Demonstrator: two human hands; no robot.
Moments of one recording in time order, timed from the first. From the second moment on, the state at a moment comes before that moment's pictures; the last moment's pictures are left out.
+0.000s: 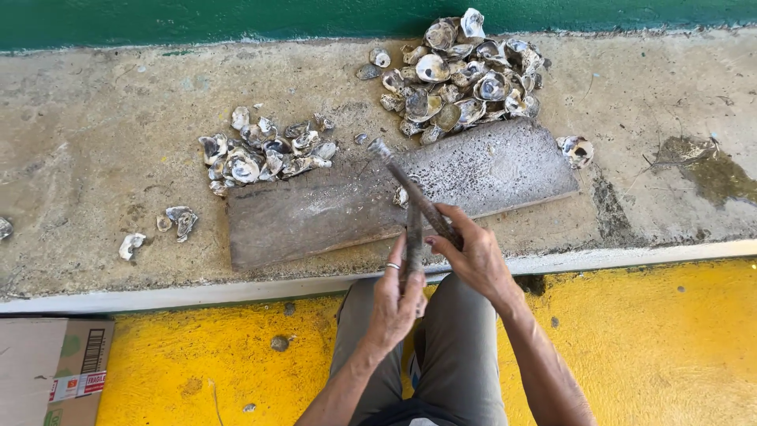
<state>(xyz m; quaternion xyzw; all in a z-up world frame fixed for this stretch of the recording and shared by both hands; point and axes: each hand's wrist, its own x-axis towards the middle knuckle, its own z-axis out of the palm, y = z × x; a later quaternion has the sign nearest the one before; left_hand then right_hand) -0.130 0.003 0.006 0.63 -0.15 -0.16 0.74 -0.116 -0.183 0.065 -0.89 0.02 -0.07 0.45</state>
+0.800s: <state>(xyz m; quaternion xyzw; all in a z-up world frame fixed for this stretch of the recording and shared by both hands) -0.057 0.091 0.064 0.75 -0.21 -0.23 0.58 -0.139 -0.183 0.084 -0.88 0.04 -0.10 0.47</state>
